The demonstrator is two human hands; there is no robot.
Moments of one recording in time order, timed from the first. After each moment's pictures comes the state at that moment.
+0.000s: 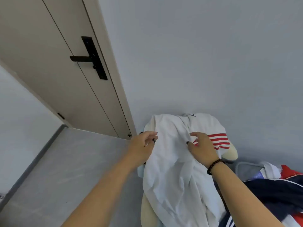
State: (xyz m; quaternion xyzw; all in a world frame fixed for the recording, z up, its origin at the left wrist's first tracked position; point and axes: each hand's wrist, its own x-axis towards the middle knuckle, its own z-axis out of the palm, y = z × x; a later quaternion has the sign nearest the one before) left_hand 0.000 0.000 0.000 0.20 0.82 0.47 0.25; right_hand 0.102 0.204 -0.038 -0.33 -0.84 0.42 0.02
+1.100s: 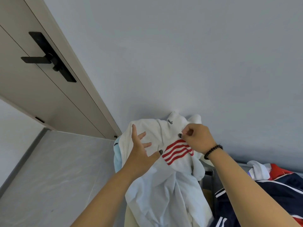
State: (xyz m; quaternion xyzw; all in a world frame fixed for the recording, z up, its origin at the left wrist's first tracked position) left_hand -0.003 0.117 -0.052 0.15 0.79 0.50 0.30; right_hand 0.066 0.325 -0.039 -0.29 -0.87 0.40 0.02
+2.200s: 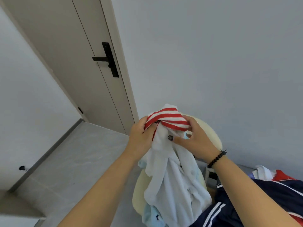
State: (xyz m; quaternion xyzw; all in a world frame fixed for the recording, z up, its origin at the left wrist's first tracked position) left_hand 0.164 0.022 0.074 0.19 0.77 0.60 0.05; right_hand 0.229 0.190 0.054 -0.08 -0.82 0.55 0.11
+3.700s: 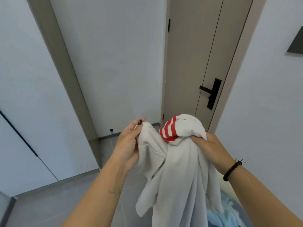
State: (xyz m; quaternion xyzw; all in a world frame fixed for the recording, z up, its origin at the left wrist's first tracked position) left_hand 0.235 -0.136 0.154 -0.15 0.45 0.86 -0.17; right_hand 0.146 0.071 0.148 0.15 -0.77 0.61 -0.13
